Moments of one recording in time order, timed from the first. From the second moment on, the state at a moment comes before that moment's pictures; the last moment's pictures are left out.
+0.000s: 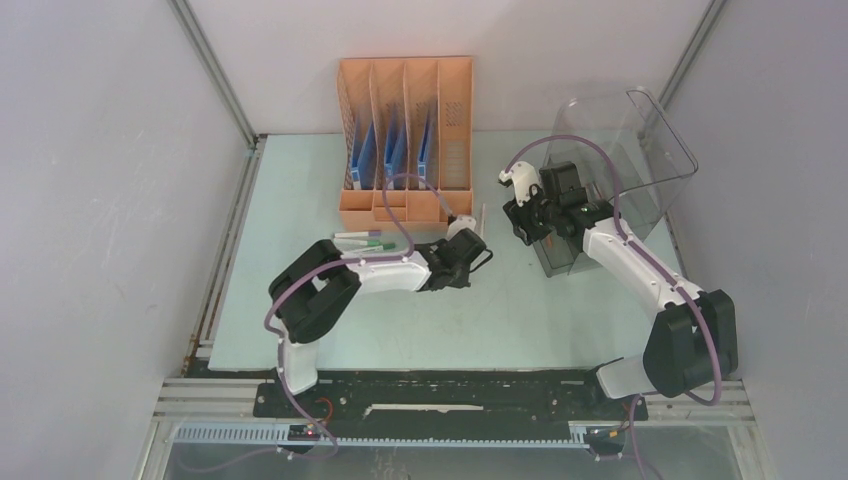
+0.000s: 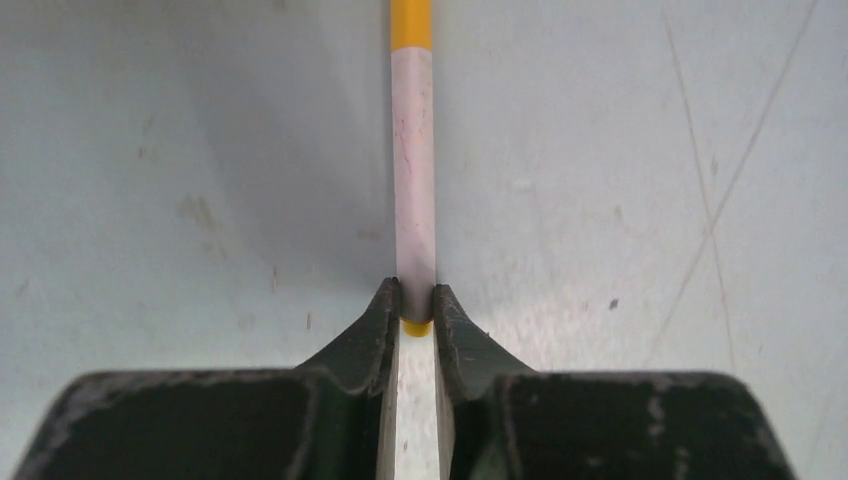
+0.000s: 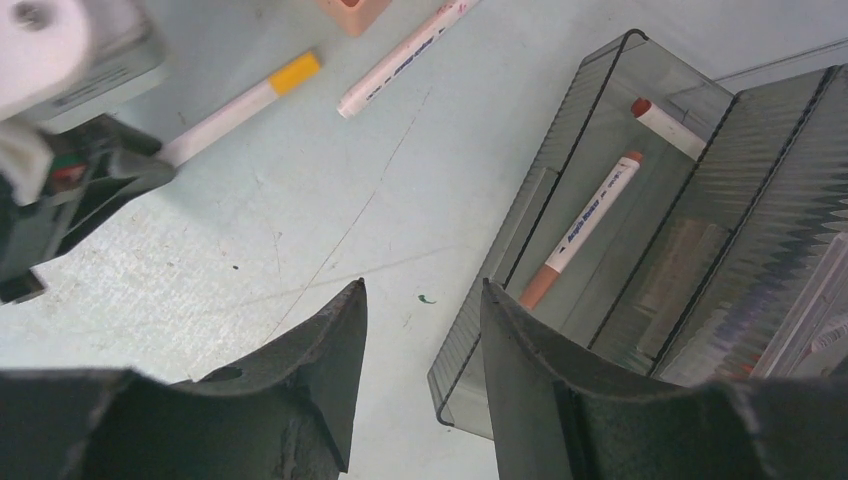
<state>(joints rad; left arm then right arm) -0.93 1.94 1.21 -0.23 -0.32 -0.60 0.34 1.42 1.11 -0.50 -0.16 -0.37</state>
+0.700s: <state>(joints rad) -0.98 1.92 1.23 -0.36 -0.35 -0.63 0.34 1.41 1.11 -0.51 -0.18 -0.37</state>
